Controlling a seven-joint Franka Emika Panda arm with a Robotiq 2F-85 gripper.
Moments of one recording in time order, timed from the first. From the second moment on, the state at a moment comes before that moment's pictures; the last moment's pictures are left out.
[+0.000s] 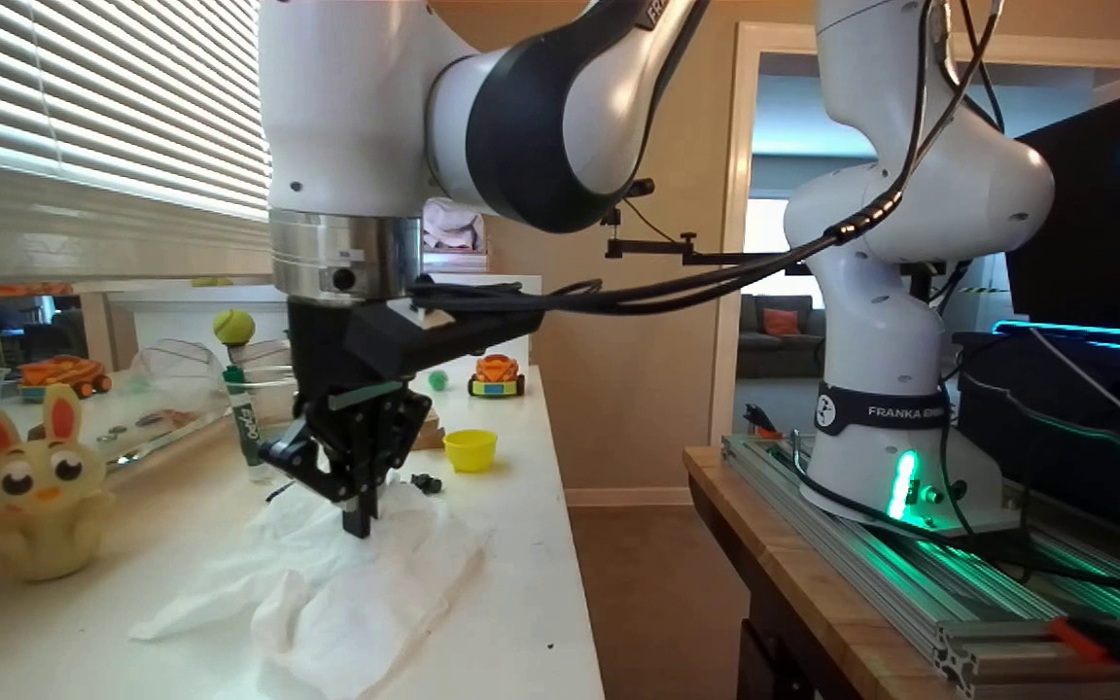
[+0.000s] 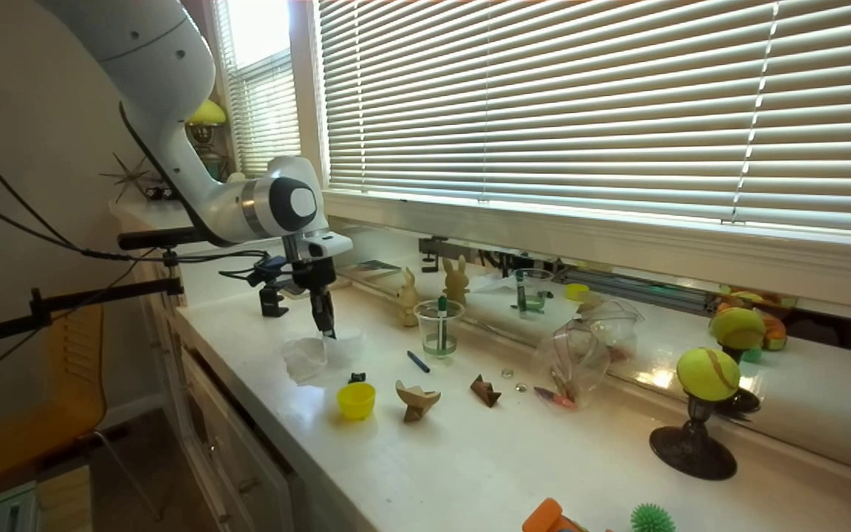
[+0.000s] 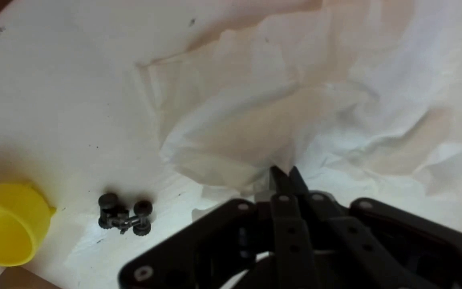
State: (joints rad) arm 0.39 0.29 0.02 -2.19 -0.32 2.49 1.20
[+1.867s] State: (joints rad) arm 0.47 0.34 0.05 -1.97 -0.33 2.56 1.08
